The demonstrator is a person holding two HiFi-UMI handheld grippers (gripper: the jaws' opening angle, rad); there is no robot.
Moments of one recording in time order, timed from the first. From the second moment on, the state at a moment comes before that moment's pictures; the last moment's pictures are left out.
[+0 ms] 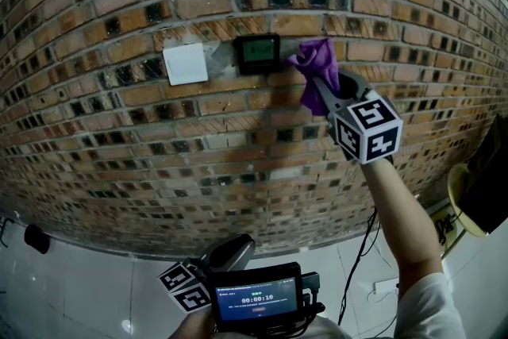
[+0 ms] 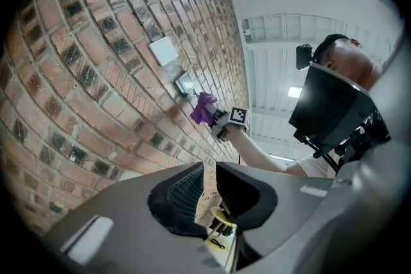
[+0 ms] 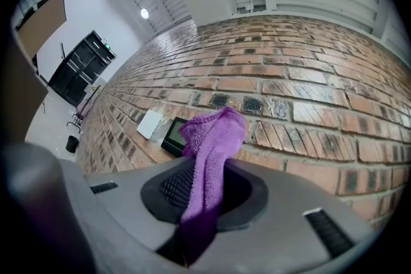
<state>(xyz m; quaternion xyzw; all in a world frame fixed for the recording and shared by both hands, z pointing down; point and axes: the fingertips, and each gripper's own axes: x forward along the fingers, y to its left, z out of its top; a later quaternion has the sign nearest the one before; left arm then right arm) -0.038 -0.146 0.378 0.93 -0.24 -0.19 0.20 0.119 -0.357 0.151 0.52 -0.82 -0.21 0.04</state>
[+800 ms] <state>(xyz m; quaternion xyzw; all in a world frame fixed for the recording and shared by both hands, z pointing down) -0.043 -0.150 0.393 0.92 -0.25 -0.19 0.21 0.127 -0.325 0.232 0.52 -0.84 -0.14 0.04</state>
